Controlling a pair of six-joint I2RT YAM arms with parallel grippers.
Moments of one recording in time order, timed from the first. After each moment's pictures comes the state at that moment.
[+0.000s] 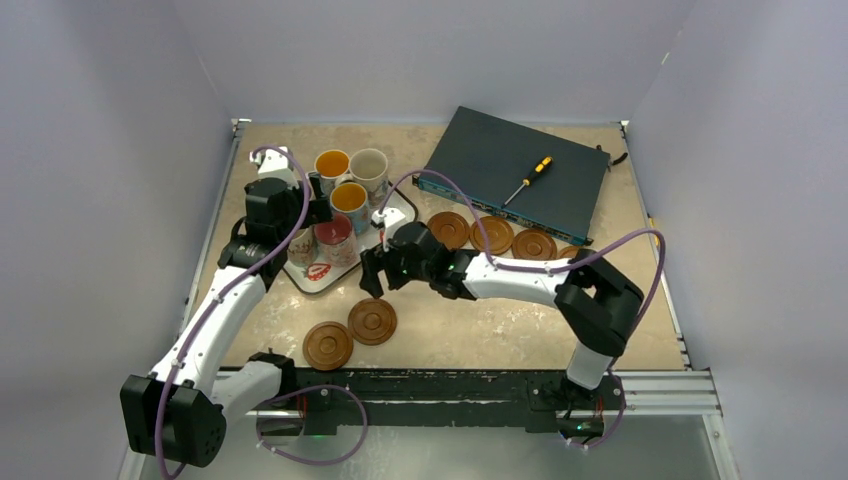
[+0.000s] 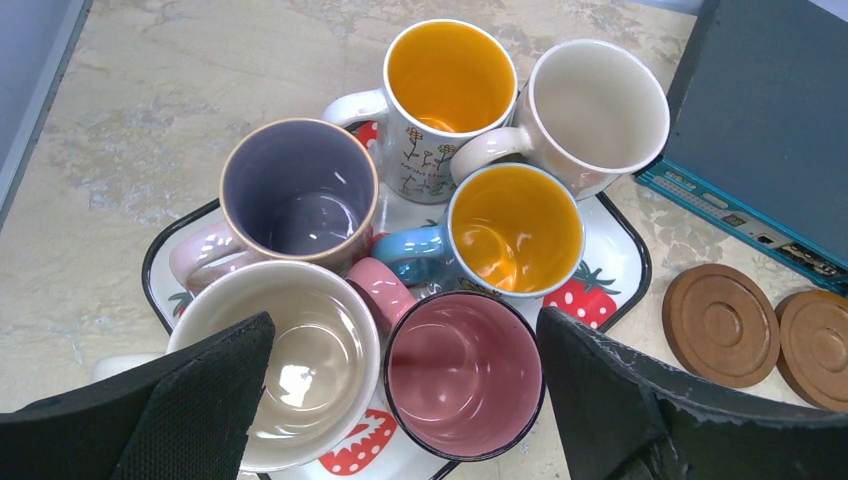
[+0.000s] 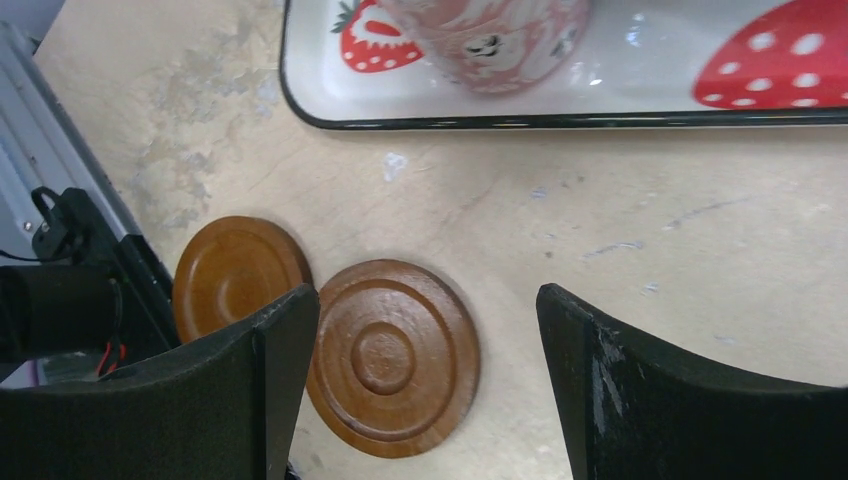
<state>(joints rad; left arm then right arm) -0.19 1.03 0.84 -0.23 -0.19 -0.27 1.01 1.73 1.08 0.09 -0.06 0.41</state>
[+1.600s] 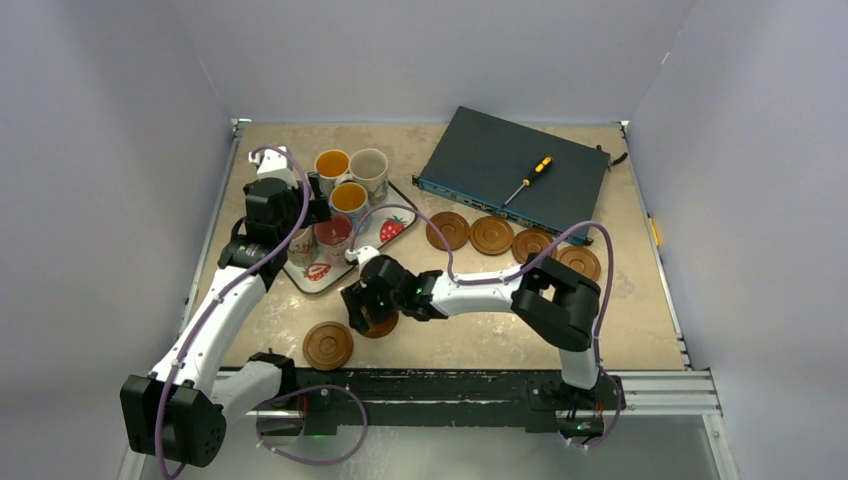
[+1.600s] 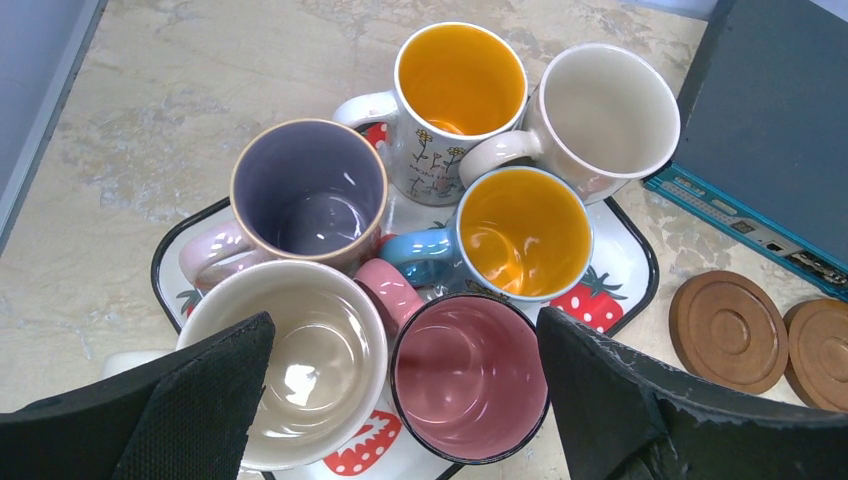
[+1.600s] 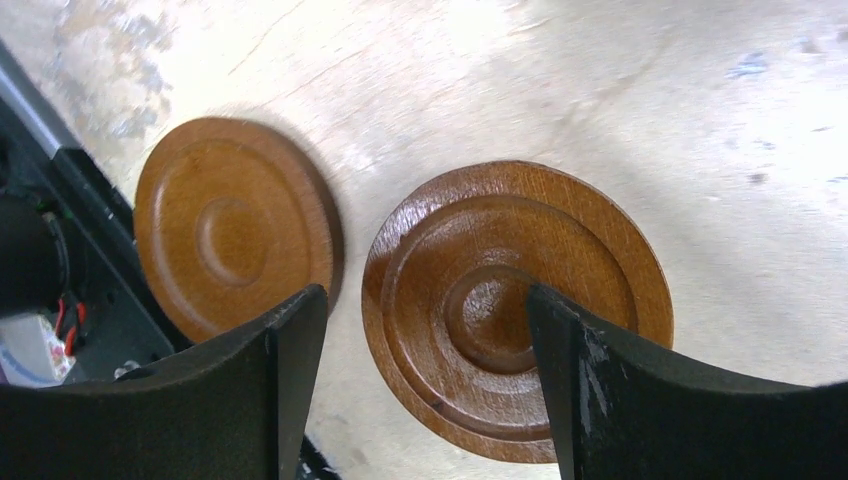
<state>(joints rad) -0.19 1.03 0.84 -0.23 -0.21 -0.28 1.17 1.93 1.17 0.00 -0.02 0.50</state>
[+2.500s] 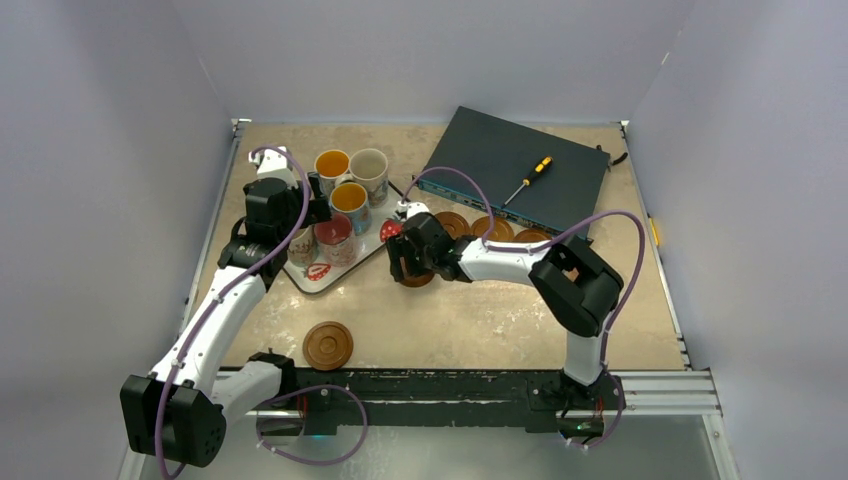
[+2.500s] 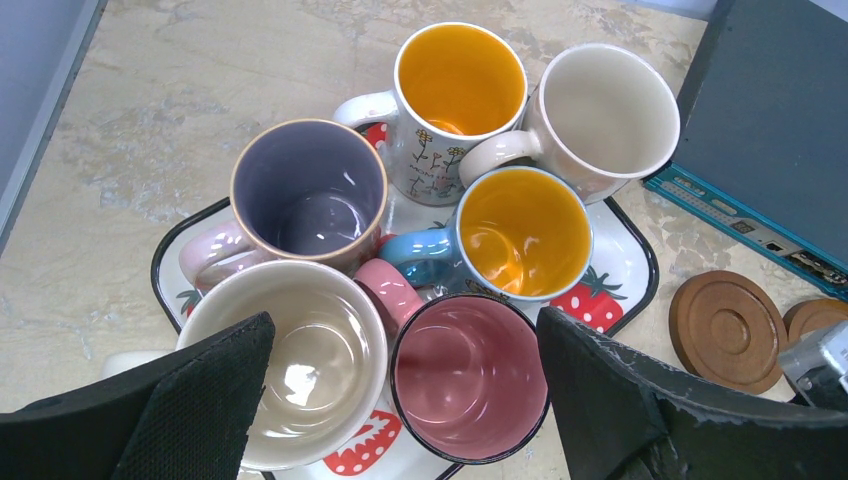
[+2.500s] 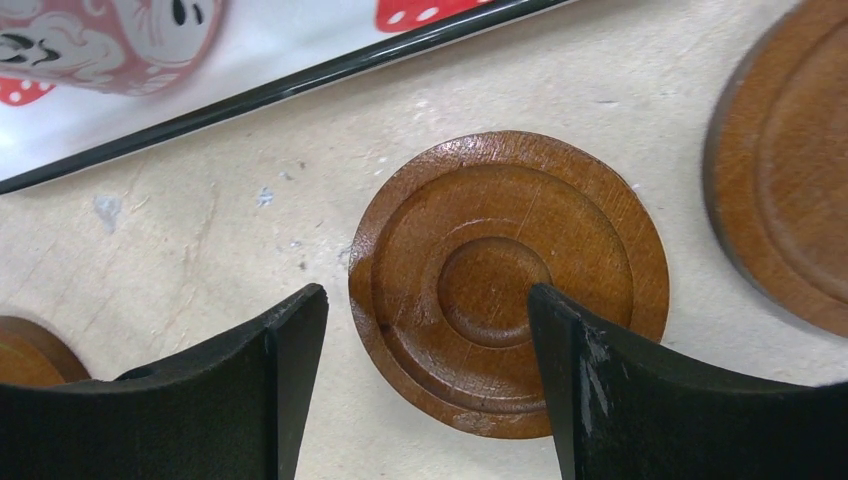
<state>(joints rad) -0.19 1.03 0.84 -0.23 -0.21 -0.28 0.89 1.88 1.12 -0.03 0.08 0.47</state>
